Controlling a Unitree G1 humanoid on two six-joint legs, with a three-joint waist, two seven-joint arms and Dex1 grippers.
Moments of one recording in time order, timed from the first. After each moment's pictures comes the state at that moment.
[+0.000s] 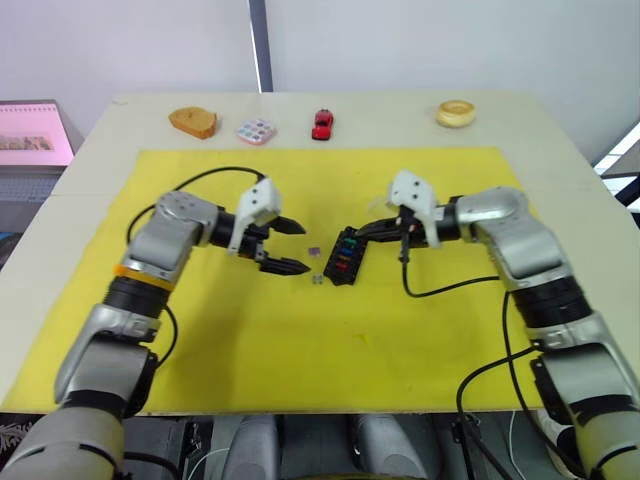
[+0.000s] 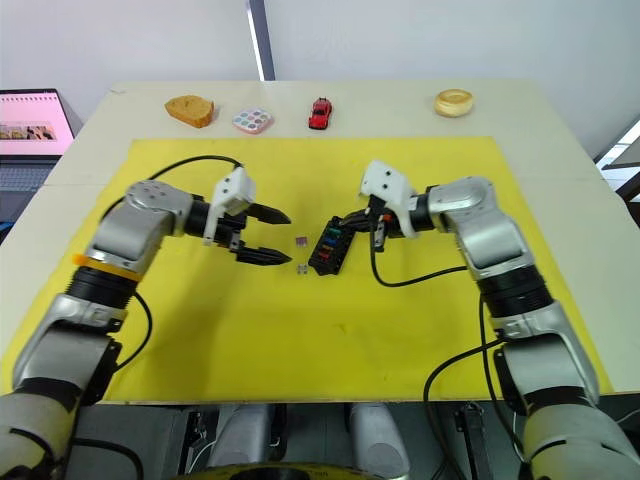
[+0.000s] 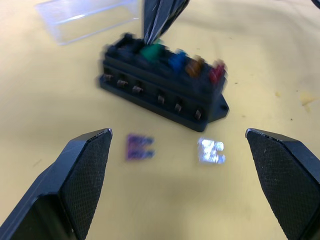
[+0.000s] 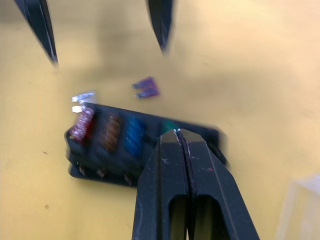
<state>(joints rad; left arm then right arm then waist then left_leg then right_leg) -0.79 0.62 -0.21 0.28 -0.26 0.44 -1.40 -0.78 -0.69 0.20 0.07 0.17 0.52 1.19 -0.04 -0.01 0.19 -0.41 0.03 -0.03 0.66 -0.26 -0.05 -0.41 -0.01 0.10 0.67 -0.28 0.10</state>
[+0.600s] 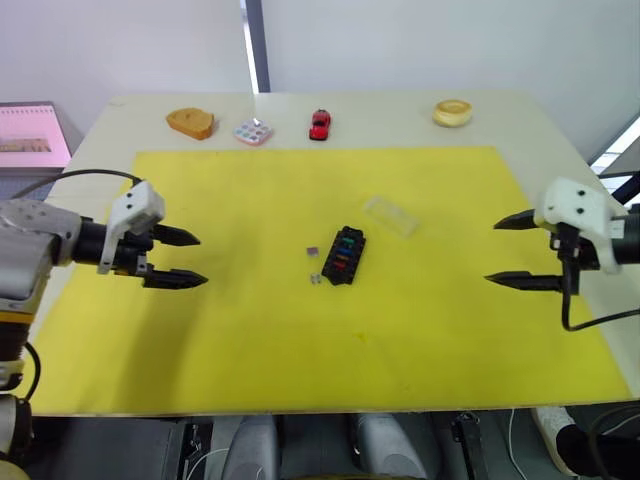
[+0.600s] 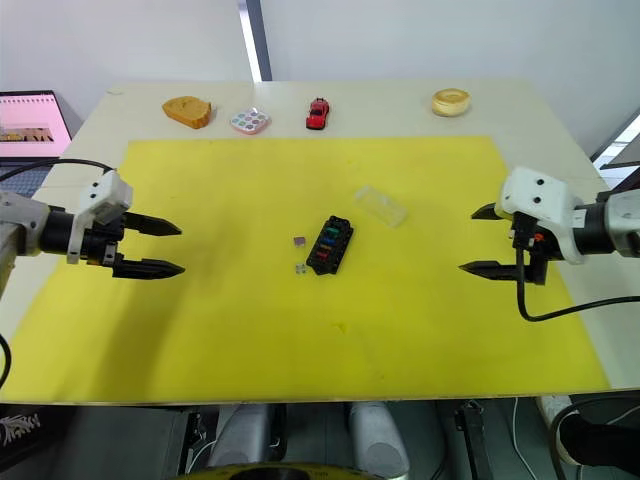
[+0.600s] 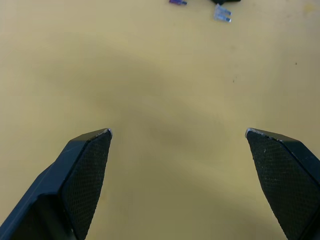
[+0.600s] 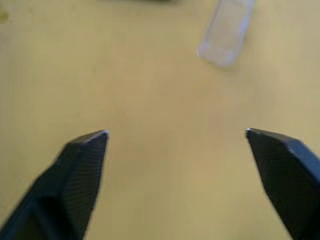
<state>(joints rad) -0.52 1.06 0.00 0.11 -0.34 0.56 -1.46 -0.32 -1.23 -0.21 -0.20 0.29 0.57 1.34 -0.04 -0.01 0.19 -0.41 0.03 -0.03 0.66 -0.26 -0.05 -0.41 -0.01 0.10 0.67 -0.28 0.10</state>
